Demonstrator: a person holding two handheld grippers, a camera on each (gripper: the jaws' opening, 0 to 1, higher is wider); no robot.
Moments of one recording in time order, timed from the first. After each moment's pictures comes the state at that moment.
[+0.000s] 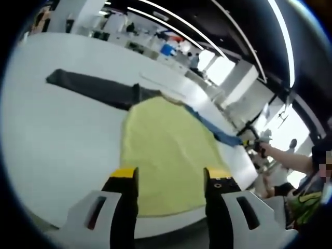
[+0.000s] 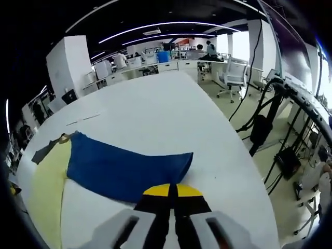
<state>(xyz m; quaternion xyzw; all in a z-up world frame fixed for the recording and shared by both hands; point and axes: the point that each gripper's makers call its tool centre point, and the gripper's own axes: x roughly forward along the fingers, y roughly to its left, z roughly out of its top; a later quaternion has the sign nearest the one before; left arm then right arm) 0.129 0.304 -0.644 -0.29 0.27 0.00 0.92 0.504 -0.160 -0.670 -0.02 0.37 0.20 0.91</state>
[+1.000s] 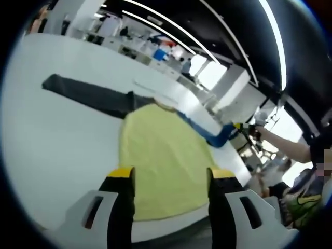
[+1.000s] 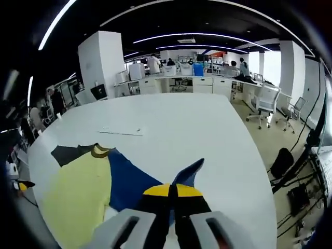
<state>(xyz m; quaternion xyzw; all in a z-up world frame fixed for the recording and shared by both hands) 0.125 0.310 -0.626 -0.29 0.24 -0.04 0.92 0.514 -0.010 -0.580 -0.07 0.30 0.34 0.89</state>
